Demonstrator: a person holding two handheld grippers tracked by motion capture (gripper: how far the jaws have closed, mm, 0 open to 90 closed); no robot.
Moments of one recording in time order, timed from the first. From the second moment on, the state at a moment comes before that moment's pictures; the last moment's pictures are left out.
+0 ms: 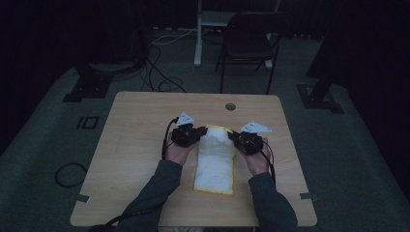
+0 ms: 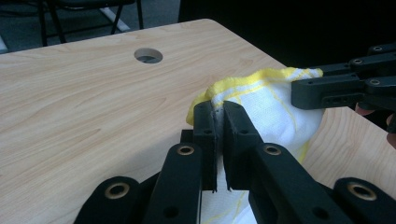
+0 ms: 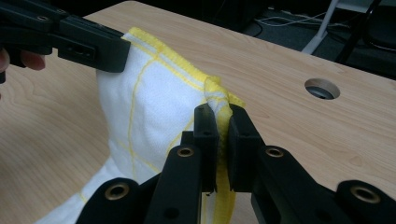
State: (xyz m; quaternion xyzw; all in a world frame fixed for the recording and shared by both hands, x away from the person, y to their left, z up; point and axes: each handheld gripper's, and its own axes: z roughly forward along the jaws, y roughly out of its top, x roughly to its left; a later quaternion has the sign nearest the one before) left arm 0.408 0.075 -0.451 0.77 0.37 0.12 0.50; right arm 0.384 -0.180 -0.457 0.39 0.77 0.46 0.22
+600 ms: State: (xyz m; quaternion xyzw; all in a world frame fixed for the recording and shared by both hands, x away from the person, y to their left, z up) left arm 0.389 0.083 -0.453 0.77 0.37 0.11 0.51; right arm 0.364 -0.178 -0.456 0.38 0.76 0.48 0.21
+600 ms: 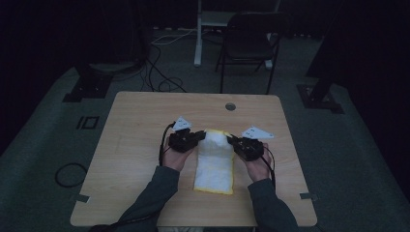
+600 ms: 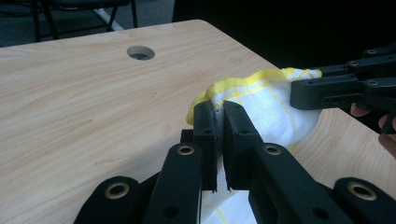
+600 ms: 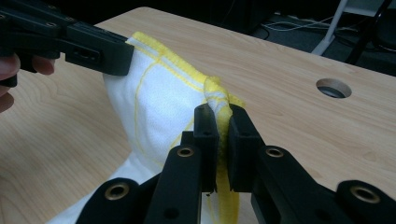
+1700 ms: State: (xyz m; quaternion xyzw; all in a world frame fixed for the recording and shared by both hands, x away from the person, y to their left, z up) left arm 0.358 0.090 -0.485 0.77 0.38 0.09 0.50; right arm 0.339 -0.174 -0.491 0.39 0.77 0.47 0.18
